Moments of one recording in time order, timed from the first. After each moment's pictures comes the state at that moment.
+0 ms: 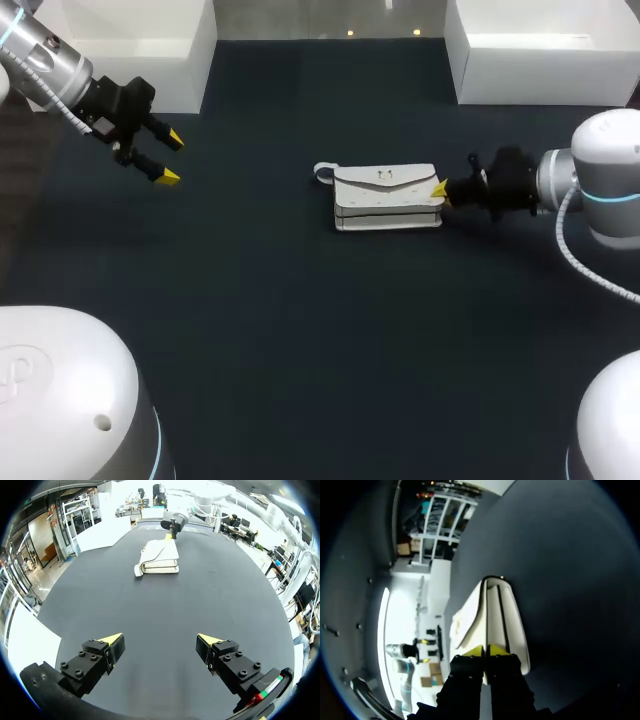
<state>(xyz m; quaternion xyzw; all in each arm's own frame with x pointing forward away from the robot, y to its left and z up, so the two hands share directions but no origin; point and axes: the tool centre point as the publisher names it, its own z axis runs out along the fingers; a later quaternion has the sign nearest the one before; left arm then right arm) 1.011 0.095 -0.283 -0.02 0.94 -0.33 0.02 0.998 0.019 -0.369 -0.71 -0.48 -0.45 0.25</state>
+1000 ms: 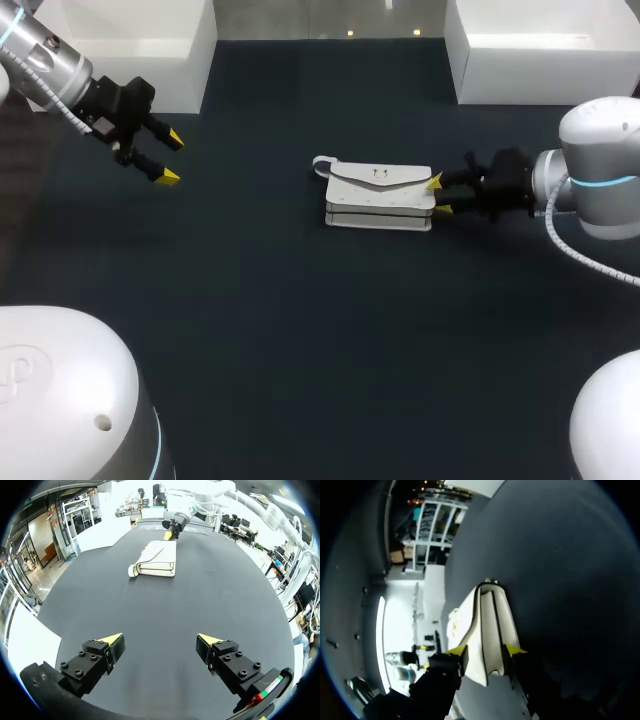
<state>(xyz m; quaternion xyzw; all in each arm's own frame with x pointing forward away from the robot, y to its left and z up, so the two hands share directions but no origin) 1.011 0.095 -0.283 -0.02 0.94 -0.33 0.02 0.996 0.018 -0.370 -0.74 -0.45 -0.43 0.26</state>
